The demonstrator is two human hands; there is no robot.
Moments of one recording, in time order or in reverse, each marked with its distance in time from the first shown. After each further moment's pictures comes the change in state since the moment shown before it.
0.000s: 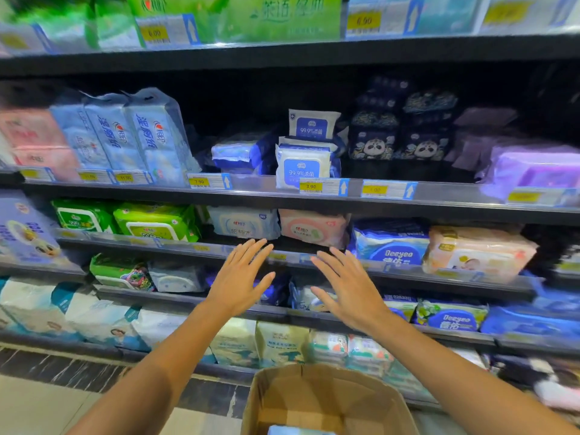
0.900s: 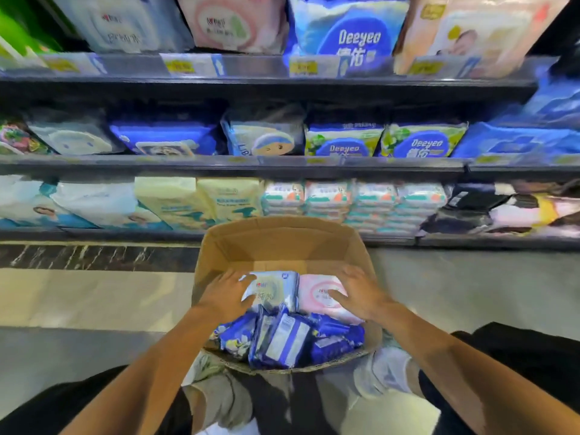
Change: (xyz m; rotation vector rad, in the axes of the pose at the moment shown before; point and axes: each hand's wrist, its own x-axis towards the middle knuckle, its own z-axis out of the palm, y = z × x) left_hand -0.219 0.116 0.250 -0.043 -0.812 -0.044; right_hand -0.302 0.041 0.200 0.277 -0.708 0.399
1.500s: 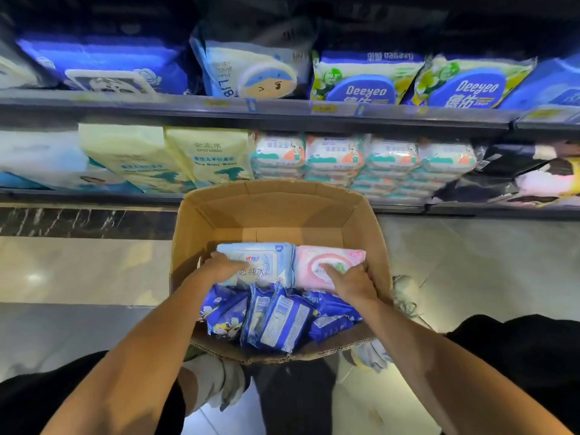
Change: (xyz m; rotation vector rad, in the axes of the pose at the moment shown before) left_hand 0.081 -0.030 0.061 -0.745 -0.378 -0.619; right_hand 0.036 -0.013 0.069 0.610 -0.017 0.863
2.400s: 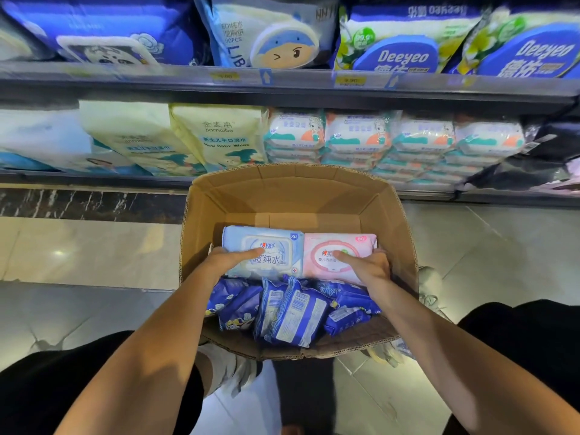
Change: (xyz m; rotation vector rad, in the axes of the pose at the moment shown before) left_hand -0.001 -0.013 0.002 -0.338 0.003 -0.108; right_hand 0.037 -0.001 0.019 0.368 0.051 0.102
